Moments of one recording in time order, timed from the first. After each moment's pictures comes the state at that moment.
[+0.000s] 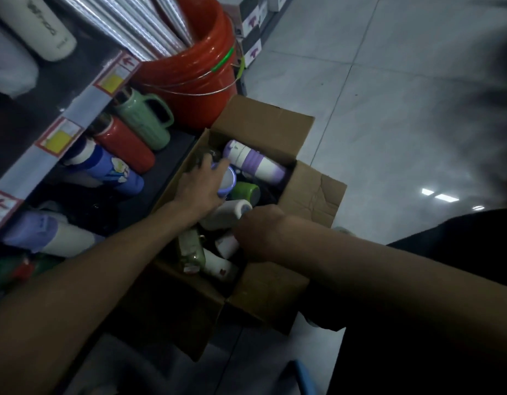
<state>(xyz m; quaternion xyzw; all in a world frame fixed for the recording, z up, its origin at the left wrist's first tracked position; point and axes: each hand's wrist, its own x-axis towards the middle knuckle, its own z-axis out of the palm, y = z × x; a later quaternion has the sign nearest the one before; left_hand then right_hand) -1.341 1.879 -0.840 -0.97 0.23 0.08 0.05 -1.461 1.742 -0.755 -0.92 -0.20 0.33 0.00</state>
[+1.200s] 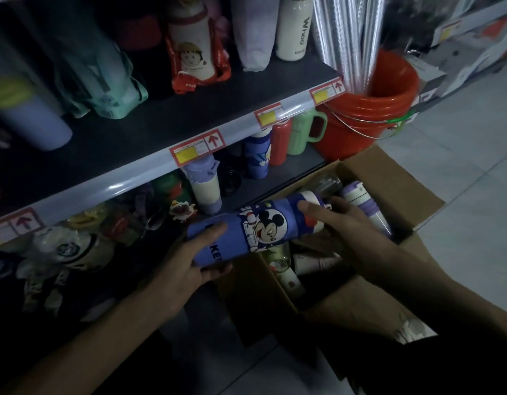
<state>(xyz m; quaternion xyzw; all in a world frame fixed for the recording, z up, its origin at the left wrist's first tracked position) -1.559 2.109 -0.744 -0.50 -0.31 0.07 -0.81 -1.451 1.863 -0.719 -0.63 0.07 0.33 0.70</state>
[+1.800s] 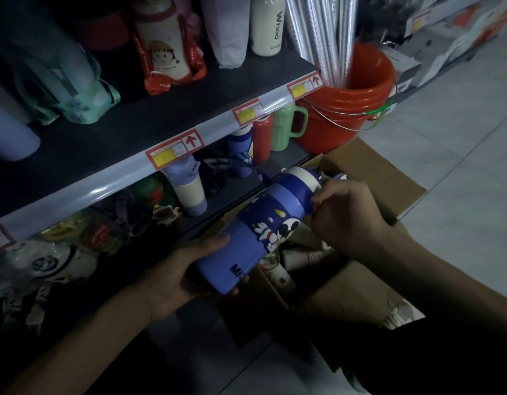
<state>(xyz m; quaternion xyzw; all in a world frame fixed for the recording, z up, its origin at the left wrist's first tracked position) -1.552 2.101 -0.735 -0.51 -0.18 0.26 -0.80 -1.433 1.860 -0.713 -0.42 0.08 0.31 0.85</state>
